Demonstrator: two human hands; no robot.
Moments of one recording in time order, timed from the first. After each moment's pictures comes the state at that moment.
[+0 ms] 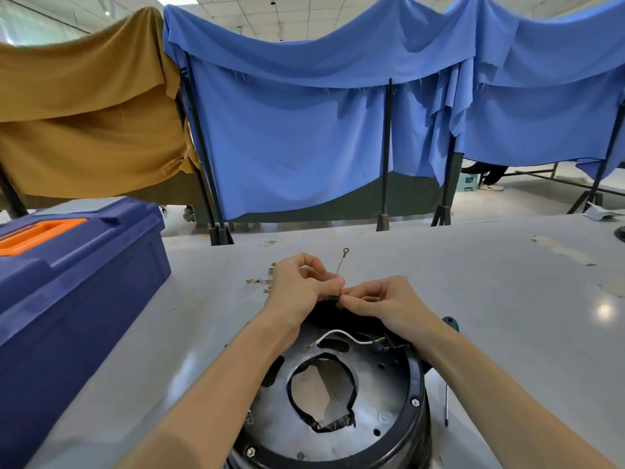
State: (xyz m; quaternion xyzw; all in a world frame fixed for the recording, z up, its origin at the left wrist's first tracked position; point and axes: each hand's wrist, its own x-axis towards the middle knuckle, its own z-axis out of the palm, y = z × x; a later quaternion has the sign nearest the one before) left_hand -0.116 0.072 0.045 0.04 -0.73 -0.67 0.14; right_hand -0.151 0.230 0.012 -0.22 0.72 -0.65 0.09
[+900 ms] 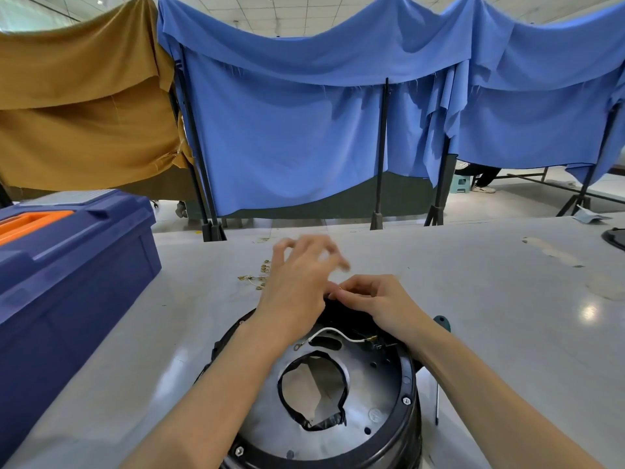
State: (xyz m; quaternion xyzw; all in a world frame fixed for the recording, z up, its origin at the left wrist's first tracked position) left_hand -0.114 0.071 0.045 -0.17 -0.93 -0.05 0.33; right_hand -0.156 0.227 0.008 -0.24 0.72 -0.65 0.09
